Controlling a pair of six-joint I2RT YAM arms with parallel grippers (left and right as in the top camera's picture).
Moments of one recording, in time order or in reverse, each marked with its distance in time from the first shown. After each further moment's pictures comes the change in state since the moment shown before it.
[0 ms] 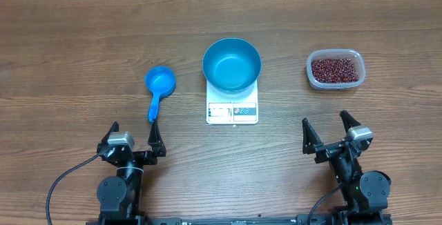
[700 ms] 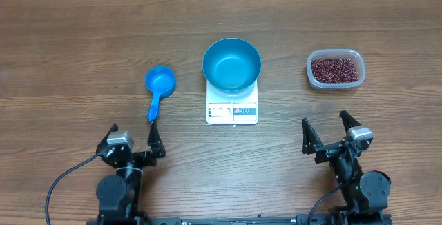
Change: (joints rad) left arm 0.000 0.002 0.067 -0.149 -0.012 -0.005; right arm 0.000 0.000 0.000 0.000 0.000 0.000
